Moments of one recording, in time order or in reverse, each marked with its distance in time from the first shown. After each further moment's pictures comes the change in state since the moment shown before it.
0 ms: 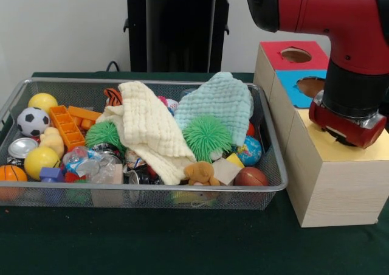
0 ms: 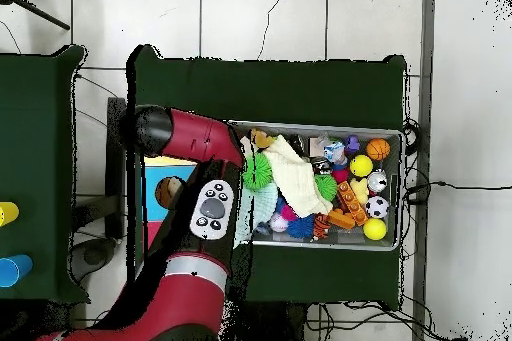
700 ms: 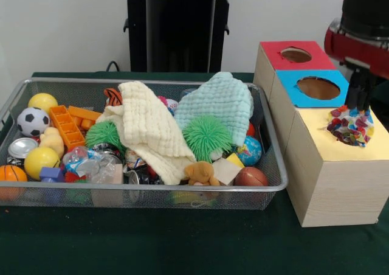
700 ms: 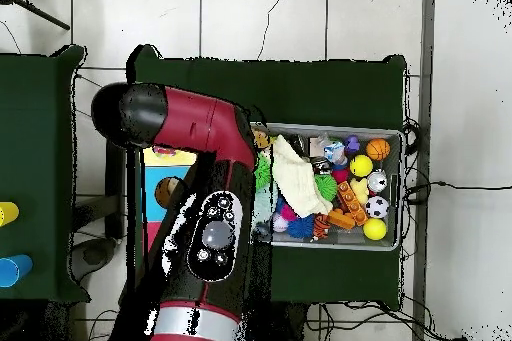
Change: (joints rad) arm -0.023 -0.189 -0.027 -0.013 -0.049 0.195 0.000
